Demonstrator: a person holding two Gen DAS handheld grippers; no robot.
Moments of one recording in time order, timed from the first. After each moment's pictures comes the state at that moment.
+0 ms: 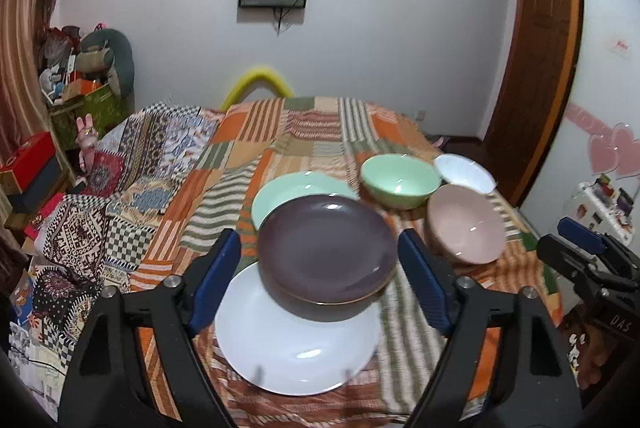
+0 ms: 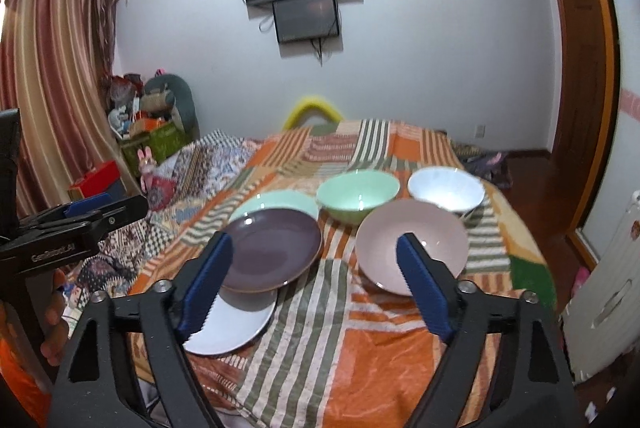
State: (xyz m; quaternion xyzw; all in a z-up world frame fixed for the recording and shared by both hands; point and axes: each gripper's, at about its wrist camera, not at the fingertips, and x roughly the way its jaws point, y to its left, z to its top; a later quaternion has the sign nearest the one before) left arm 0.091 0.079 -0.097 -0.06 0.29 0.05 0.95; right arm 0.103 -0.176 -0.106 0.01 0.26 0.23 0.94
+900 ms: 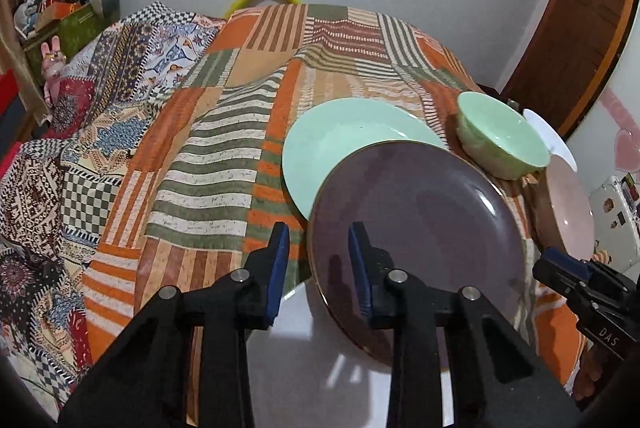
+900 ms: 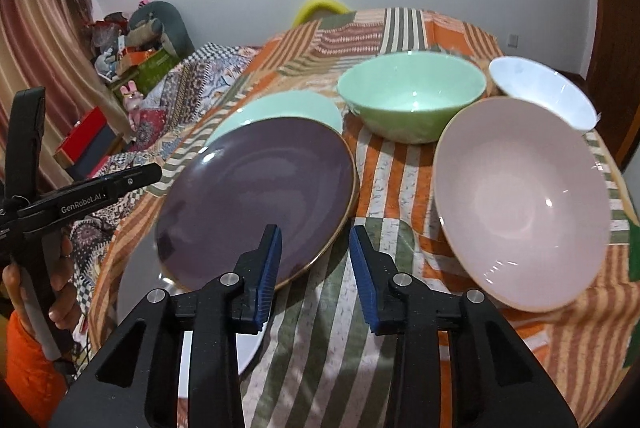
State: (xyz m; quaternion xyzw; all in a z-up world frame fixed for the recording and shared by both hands) left arm 0.231 0.177 -0.218 -0.12 0.42 0.03 0.90; right arm 0.206 -0.108 -0.201 0.02 0.42 0.25 0.87
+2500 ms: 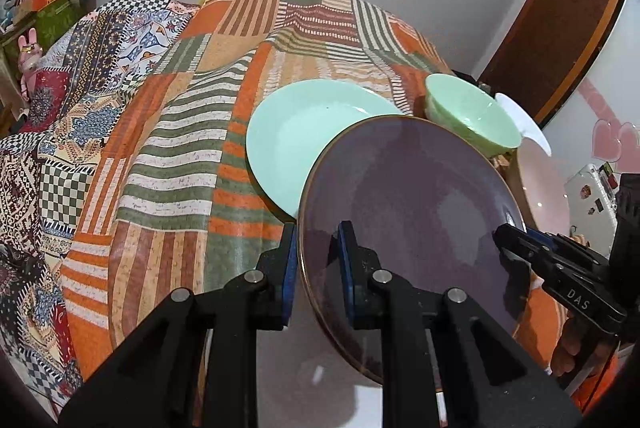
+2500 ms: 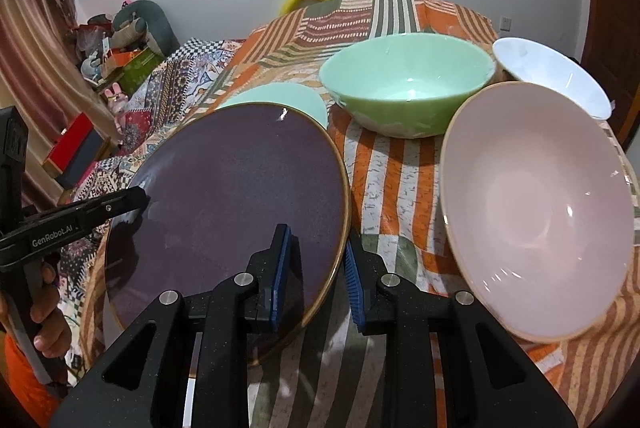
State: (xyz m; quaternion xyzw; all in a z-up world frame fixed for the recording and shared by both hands) left arm 0.219 0.162 -0.212 -0.13 0.44 -0.02 0.89; right arm 0.216 -0.110 -0.201 0.03 0.43 0.24 0.87
